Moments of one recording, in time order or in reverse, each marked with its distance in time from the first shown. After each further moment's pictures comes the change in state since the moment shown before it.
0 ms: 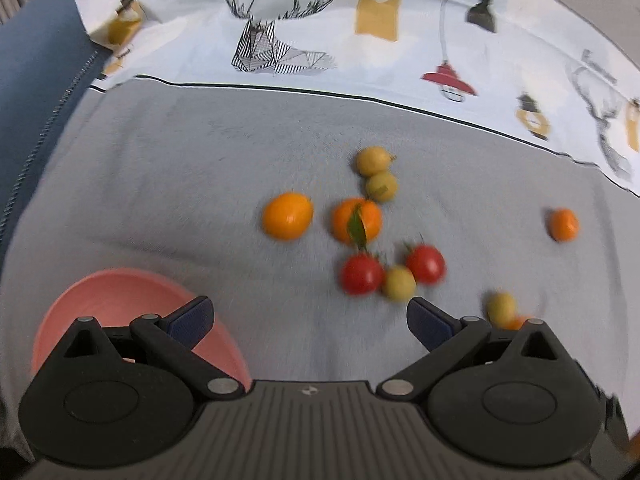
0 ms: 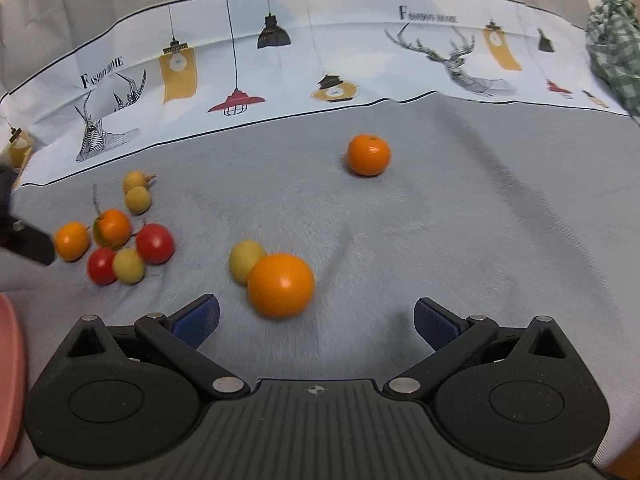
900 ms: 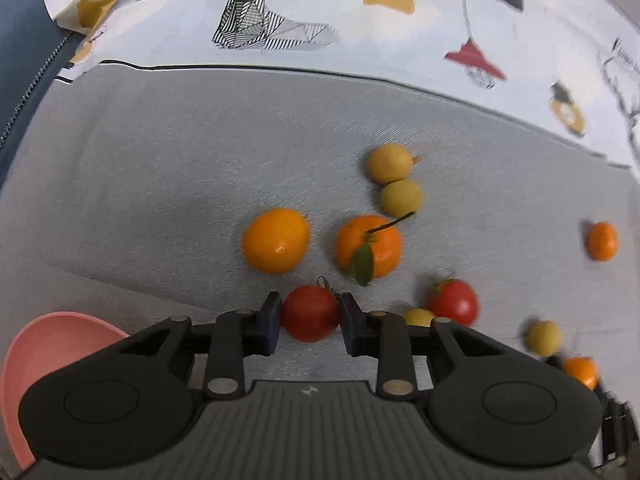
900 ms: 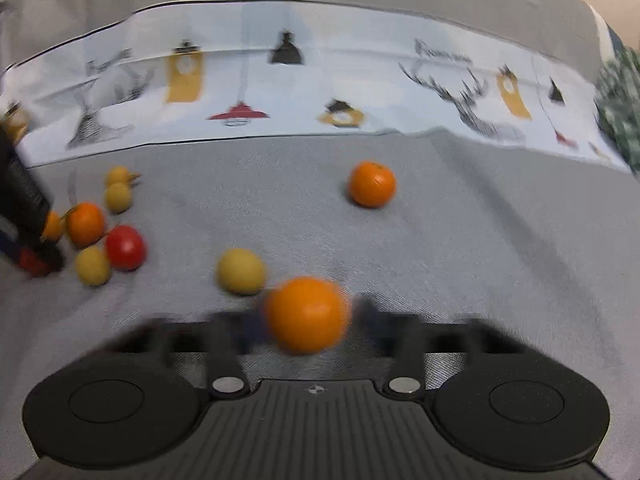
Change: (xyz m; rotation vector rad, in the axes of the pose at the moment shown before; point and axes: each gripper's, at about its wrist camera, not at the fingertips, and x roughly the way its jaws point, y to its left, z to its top) left arm 0.053 -0.002 0.023 0.004 0.048 -0.019; right arm 0.009 0.013 -0.014 -0.184 -0.122 -0.073
